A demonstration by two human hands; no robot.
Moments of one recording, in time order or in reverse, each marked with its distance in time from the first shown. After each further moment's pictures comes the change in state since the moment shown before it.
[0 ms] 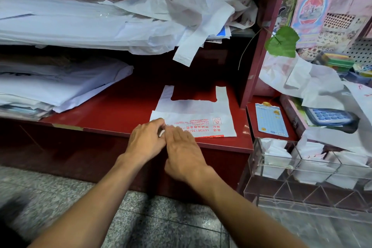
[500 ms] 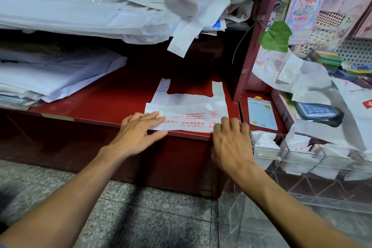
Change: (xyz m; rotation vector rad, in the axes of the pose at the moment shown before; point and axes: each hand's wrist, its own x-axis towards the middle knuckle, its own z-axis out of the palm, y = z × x) left_hand 0.000 -0.035 0.007 0.083 -0.195 0.189; right_hand -0.062 0.088 -0.012 -0.402 0.177 0.276
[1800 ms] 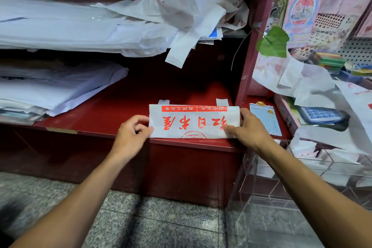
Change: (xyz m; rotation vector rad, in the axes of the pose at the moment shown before) left_hand 0.007 0.001 -0.003 -0.733 0.350 -0.215; right_hand 0.044 0.063 -0.001 1.170 -0.092 0.396
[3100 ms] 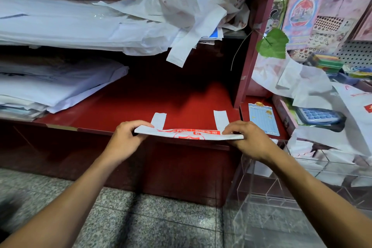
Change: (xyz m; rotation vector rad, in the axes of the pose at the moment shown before) left_hand 0.000 -0.013 -0.019 0.214 -0.073 0.222; right_hand -0.005 0.026 -0.008 -0.383 -0.143 -0.365
